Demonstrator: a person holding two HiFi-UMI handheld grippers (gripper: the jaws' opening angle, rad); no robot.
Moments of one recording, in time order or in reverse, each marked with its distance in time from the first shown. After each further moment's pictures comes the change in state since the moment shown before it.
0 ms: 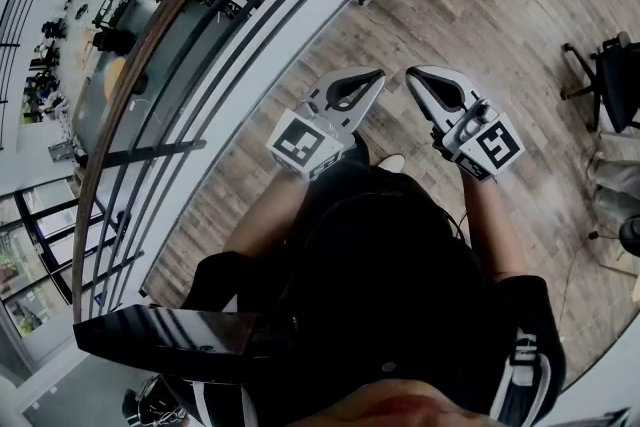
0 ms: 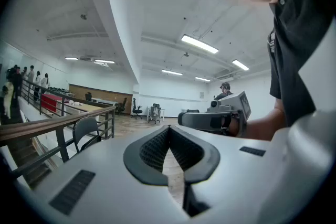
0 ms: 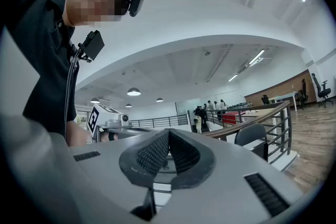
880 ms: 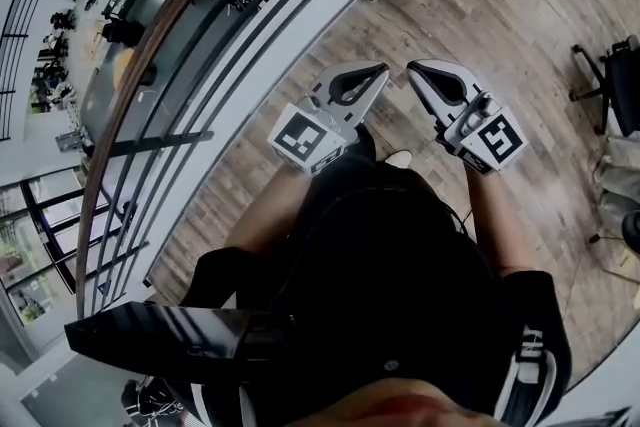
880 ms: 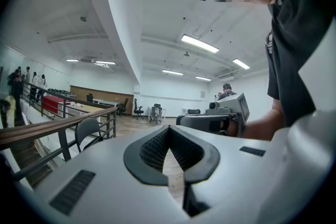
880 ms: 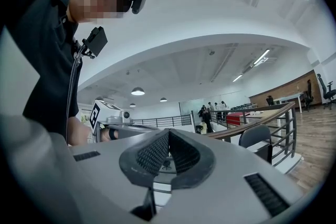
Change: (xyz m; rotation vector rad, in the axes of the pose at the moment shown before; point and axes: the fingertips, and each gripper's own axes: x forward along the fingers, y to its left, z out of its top) left arm -0.002 -0.003 0.005 0.011 0.002 0.011; right arm 0.002 0.004 -0.001 -0.019 -0.007 0.034
